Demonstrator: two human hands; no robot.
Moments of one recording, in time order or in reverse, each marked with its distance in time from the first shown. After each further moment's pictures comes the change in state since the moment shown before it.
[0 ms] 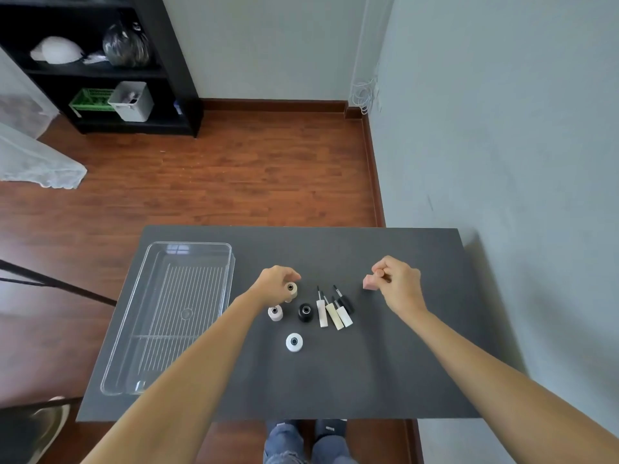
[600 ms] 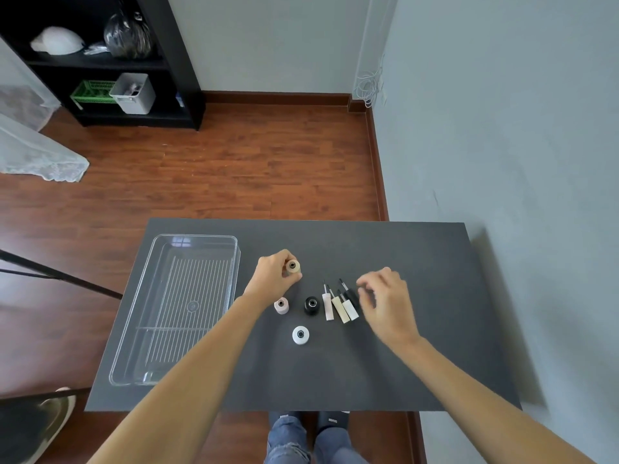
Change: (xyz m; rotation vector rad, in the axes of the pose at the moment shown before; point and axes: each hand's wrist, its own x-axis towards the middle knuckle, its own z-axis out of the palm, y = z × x) left_hand -0.012 -0.008 0.006 -0.190 0.359 0.110; right_hand -0.052 -0.008 0.032 -0.344 0.123 -0.372
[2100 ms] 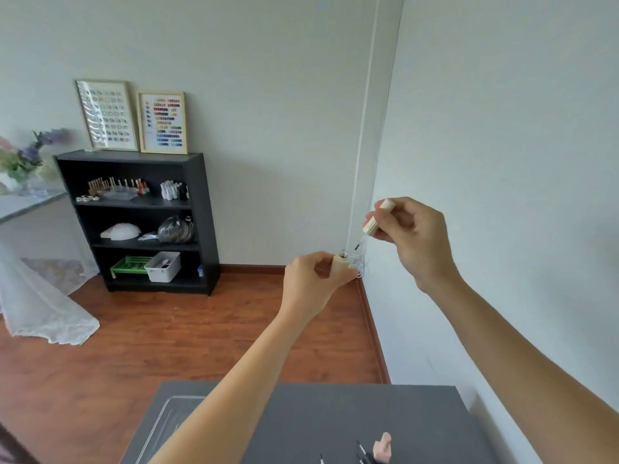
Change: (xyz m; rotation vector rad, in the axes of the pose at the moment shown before) left_hand -0.024 0.265 -0.162 -0.375 0.444 0.458; right_hand 0.173 -0.187 -0.291 0.934 0.342 -0.279
